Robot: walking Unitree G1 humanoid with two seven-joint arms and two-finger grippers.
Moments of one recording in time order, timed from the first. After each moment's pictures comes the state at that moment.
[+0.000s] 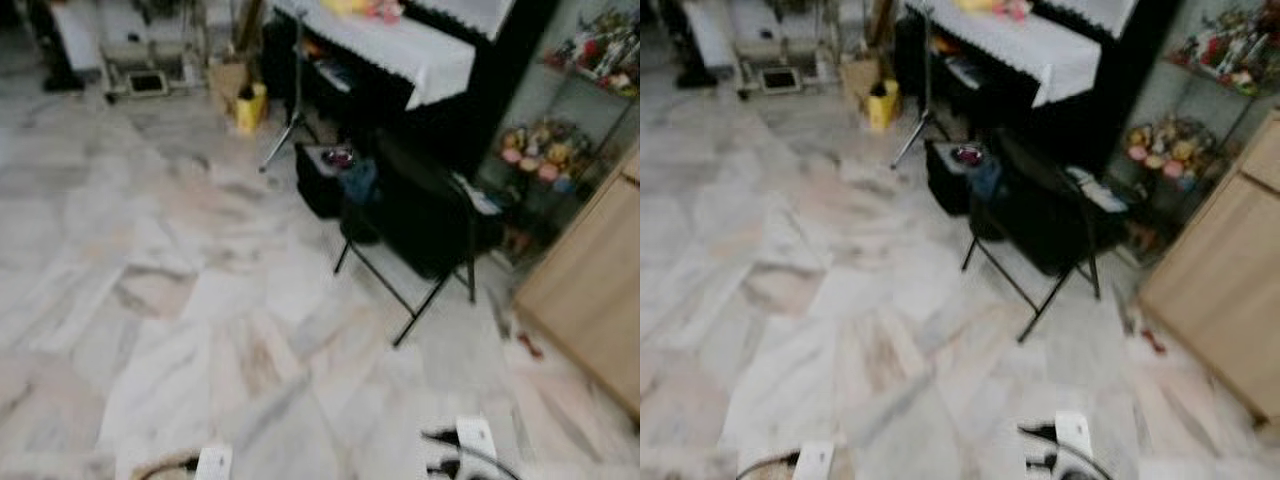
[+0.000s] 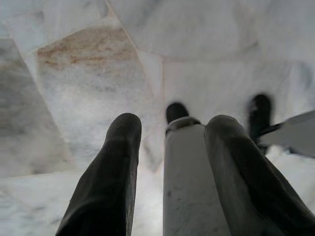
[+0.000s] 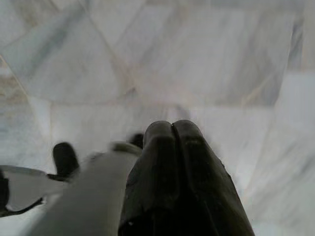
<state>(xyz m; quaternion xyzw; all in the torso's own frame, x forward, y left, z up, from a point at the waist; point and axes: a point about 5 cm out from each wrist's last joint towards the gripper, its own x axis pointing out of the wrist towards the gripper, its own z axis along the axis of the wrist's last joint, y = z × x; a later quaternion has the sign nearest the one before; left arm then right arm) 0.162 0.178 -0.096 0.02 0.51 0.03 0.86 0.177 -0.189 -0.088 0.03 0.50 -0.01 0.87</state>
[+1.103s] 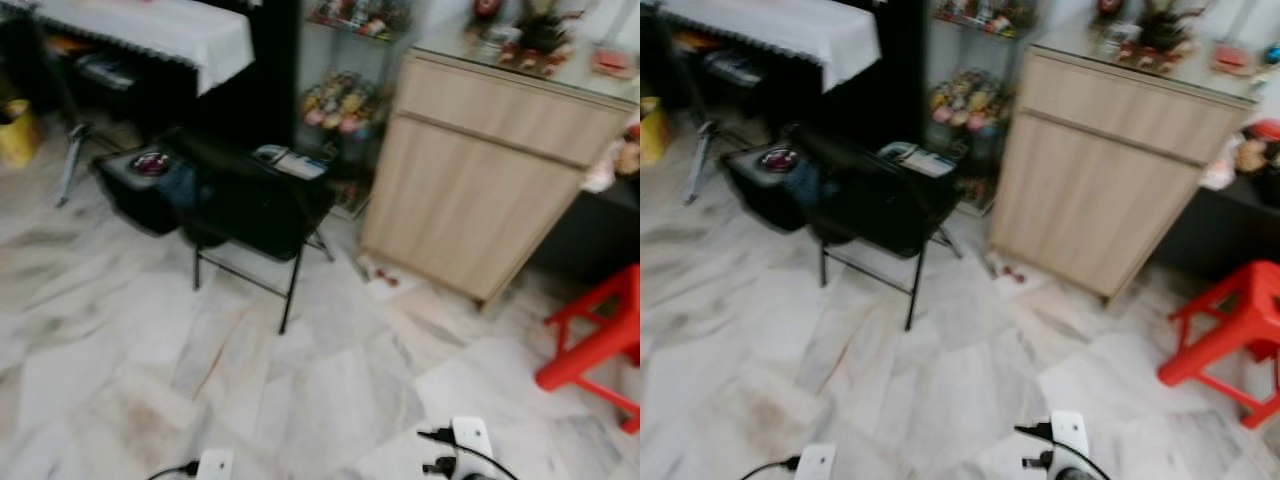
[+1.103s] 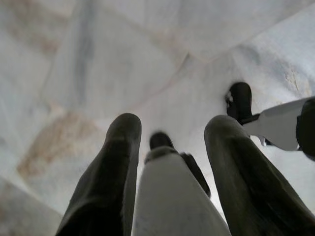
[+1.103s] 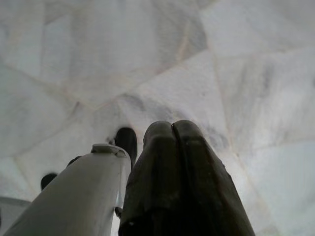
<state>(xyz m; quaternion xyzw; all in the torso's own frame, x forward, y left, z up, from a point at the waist) 0.168 0.173 -0.094 0.02 0.50 0.02 0.86 0.179 -0.195 -0.086 0.02 0.49 -0.01 0.87</state>
